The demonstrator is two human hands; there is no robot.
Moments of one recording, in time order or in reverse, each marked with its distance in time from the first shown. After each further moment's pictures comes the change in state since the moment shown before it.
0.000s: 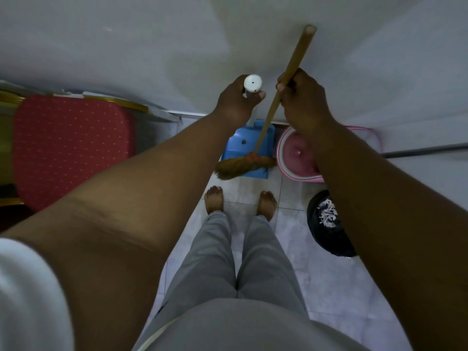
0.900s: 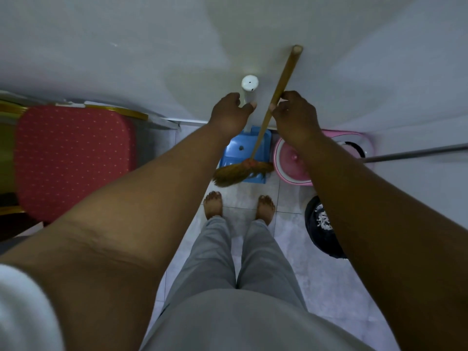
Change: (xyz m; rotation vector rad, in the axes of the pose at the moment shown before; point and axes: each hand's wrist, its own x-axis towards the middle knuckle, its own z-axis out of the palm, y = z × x) left_hand -0.007 0.004 -0.010 0.197 -0.030 -0.104; right_hand -0.011 0.006 0.009 -0.015 0.000 0.128
